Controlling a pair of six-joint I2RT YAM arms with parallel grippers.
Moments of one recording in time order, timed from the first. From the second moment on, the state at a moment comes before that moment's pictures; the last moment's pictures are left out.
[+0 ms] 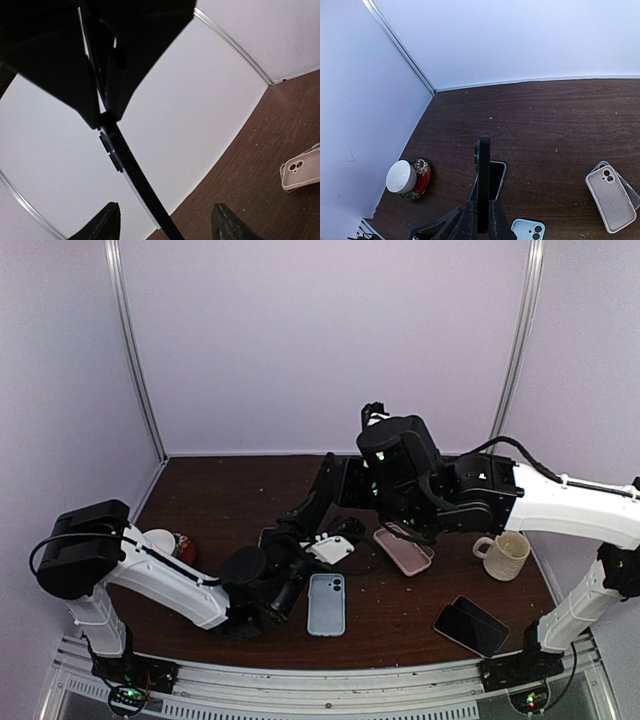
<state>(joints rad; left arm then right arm) -1.34 1.81 0.81 1.34 -0.85 1.08 1.23 1.51 1.48 -0.45 0.68 0.77</state>
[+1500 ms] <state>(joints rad) -1.26 1.88 0.91 1.40 -0.93 1.35 1.21 1.46 1.35 -0.32 0.74 0.92</state>
